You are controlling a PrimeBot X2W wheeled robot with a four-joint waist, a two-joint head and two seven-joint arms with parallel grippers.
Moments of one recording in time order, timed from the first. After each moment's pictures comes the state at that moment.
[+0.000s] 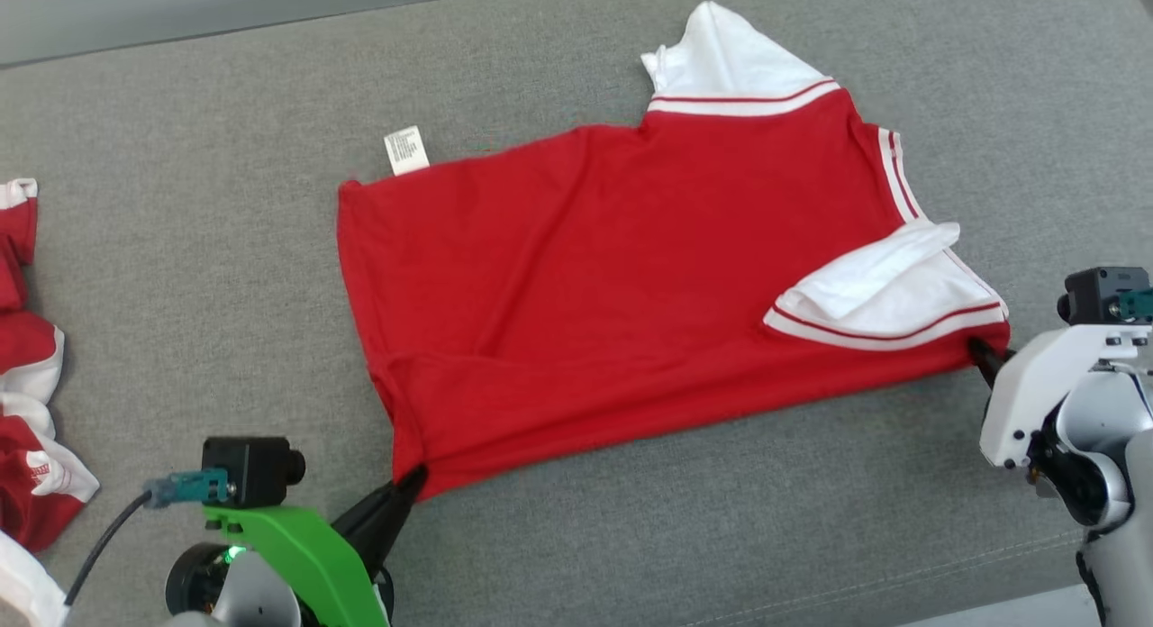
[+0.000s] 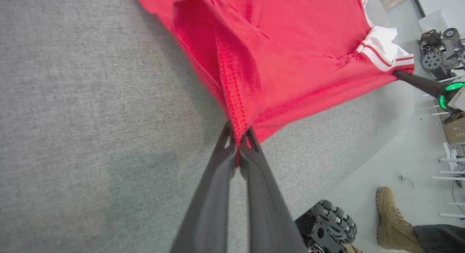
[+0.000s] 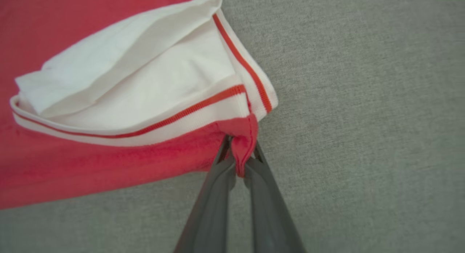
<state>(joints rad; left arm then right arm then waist) -0.15 0.62 -0.65 -0.18 -1.09 0.19 0.24 -0.29 -0.26 -0.09 0.28 0.34 0.13 0.54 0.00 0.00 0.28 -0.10</state>
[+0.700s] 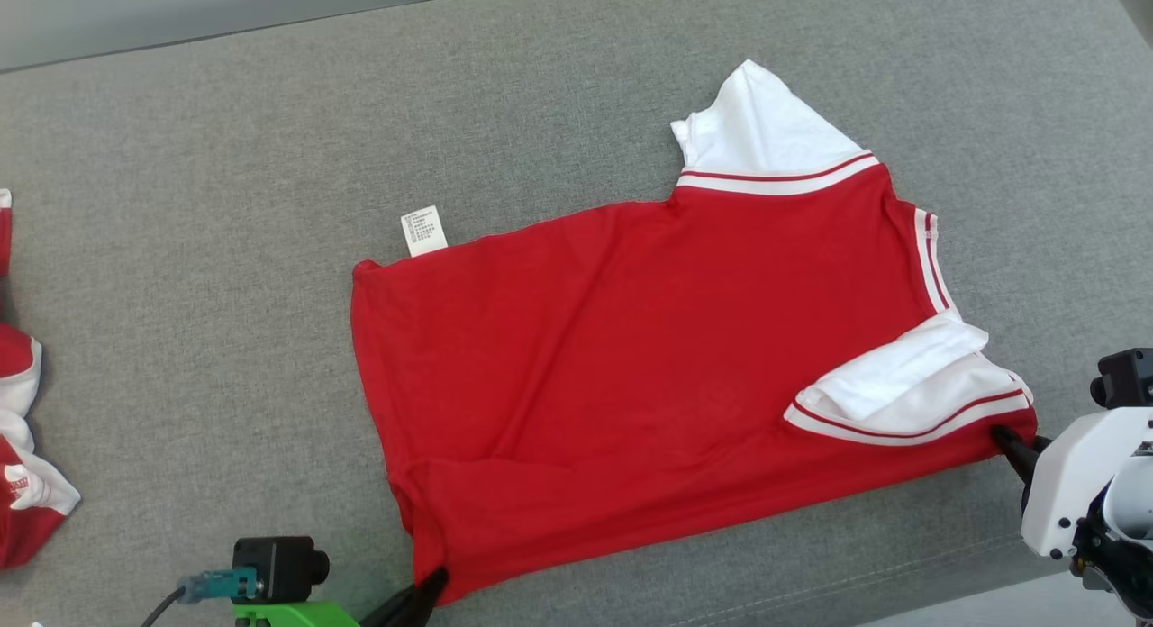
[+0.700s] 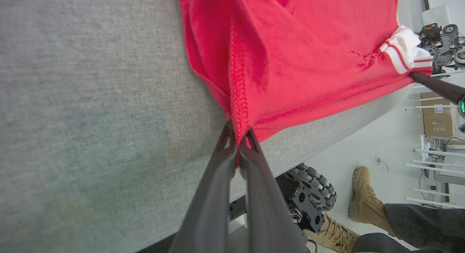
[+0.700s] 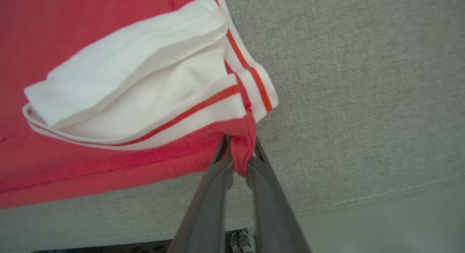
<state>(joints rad) 0.02 0.60 -0.68 -0.18 -1.14 0.19 0.19 -0.04 -0.32 -0.12 0.04 0.46 0.13 0.67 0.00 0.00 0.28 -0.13</state>
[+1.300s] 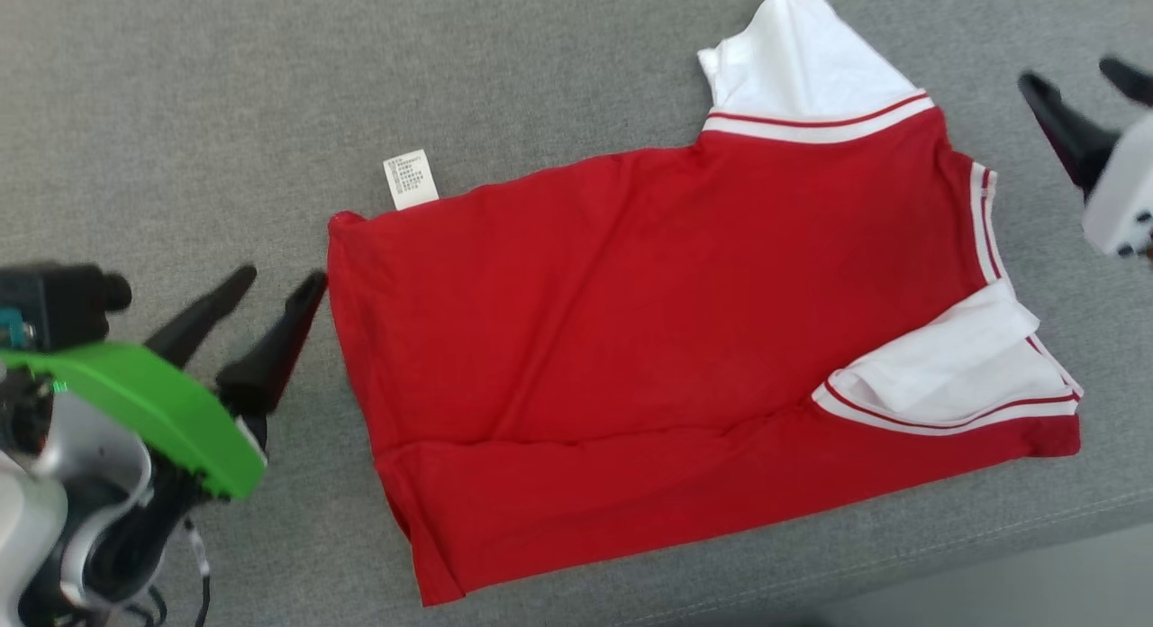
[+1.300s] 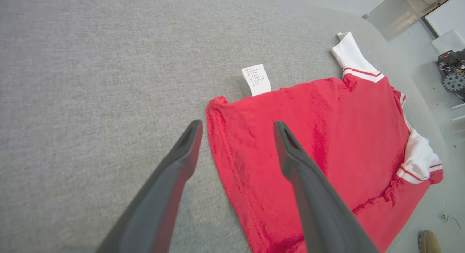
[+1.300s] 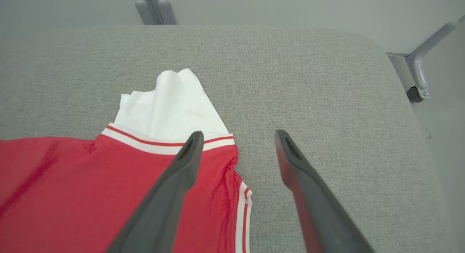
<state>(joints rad) -0.30 0.77 -0.47 -0.33 -1.12 0.22 0.26 -0.54 -0.43 -0.07 -0.10 0.46 0.13 0.80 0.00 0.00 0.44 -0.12</state>
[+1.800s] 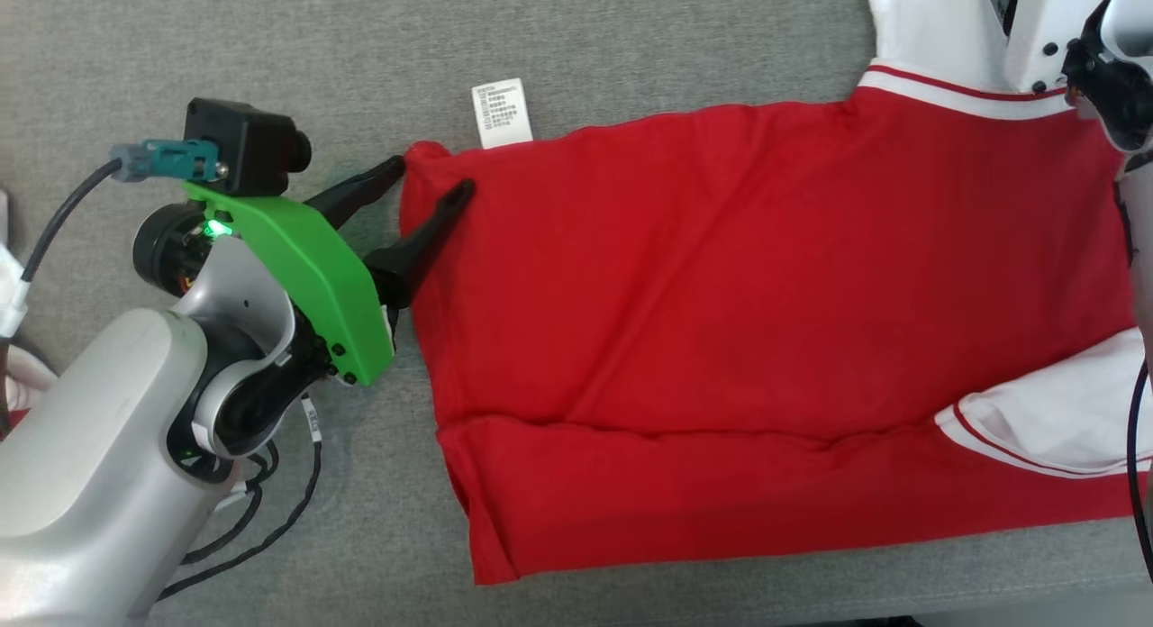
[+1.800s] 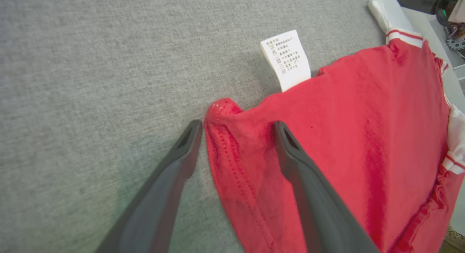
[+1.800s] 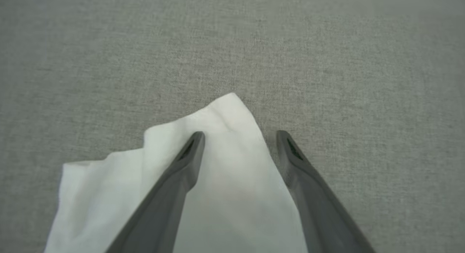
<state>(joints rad) -0.71 0.55 -0.67 -0.04 -1.02 0.06 0.41 -1.00 -0.32 0.07 0.46 0.24 0.13 0.65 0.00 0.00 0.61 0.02</state>
